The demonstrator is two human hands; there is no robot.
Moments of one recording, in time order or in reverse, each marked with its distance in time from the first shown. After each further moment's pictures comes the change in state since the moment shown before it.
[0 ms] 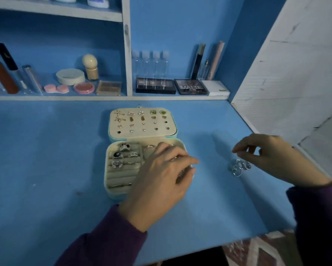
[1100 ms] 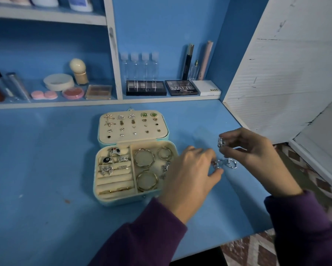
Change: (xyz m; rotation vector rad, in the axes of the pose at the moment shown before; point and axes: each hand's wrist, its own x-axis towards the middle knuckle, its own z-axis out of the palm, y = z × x) left_hand 0.033 0.043 0.045 -0.084 -0.073 -0.095; right_hand -0.010 -0.019 0.021 0.732 0.254 0.185
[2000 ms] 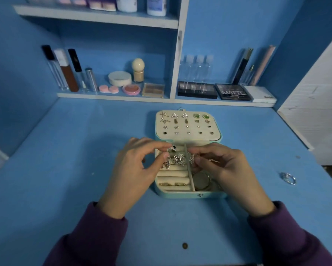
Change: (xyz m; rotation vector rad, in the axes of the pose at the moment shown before) left_hand -0.067 -0.103 -0.129 -0.045 0.278 -0.236; right_hand -0.011 -0.040 0.137 0.240 -0.289 -0.175
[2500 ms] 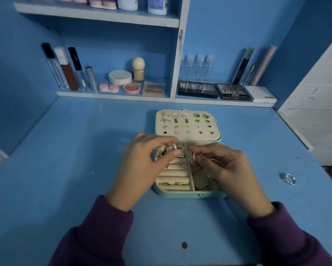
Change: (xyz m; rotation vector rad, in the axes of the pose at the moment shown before) left_hand 0.010 0.003 0.008 -0.013 -0.057 -0.041; right_hand 0.000 0.004 0.001 -0.067 0.024 -0.058
